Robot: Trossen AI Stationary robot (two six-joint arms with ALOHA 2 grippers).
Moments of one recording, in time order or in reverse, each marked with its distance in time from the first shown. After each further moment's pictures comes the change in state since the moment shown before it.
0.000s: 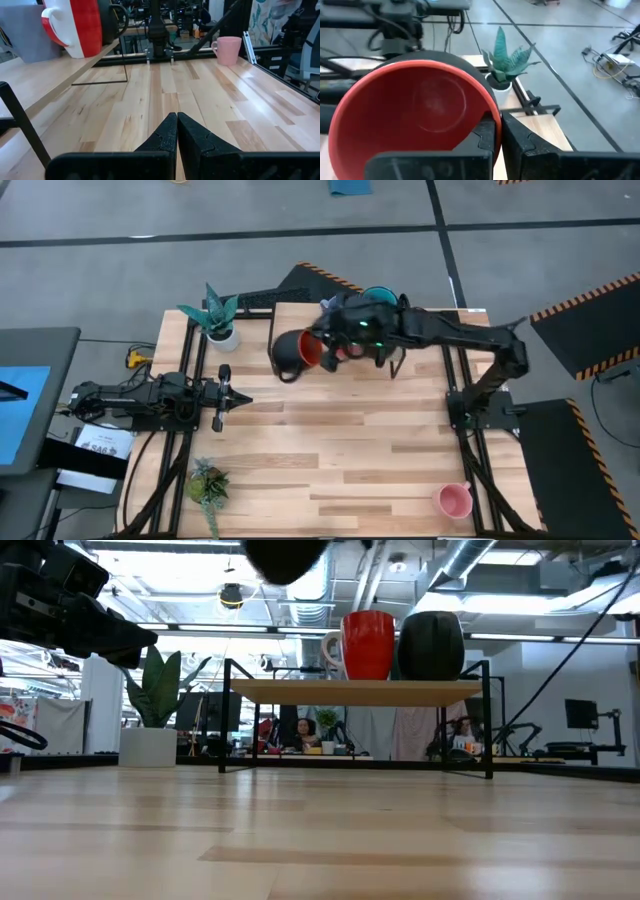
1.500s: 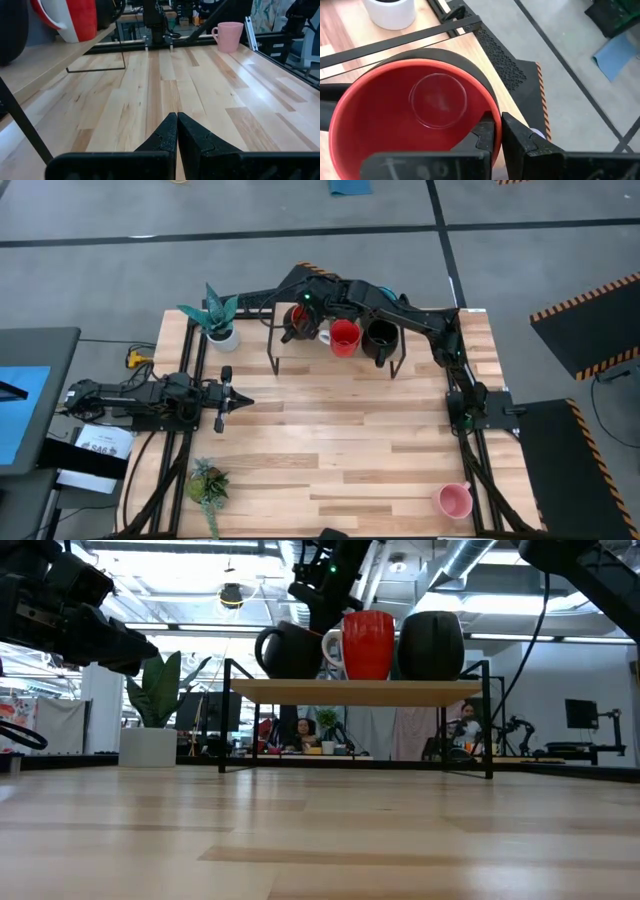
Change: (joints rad) left arm 0.000 0.066 0.000 0.000 0.000 0.000; right arm -0.206 0.518 0.609 -0.563 0.214 0.102
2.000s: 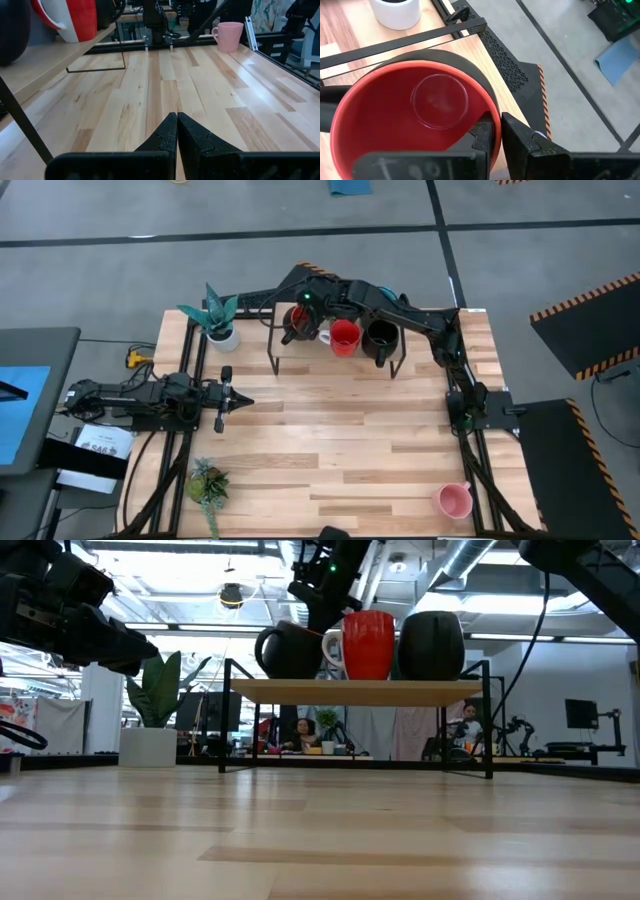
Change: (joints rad) left arm 0.000 0.000 0.000 0.000 0.000 0.000; right arm -0.004 0.000 0.000 0.005 -0.006 -0.023
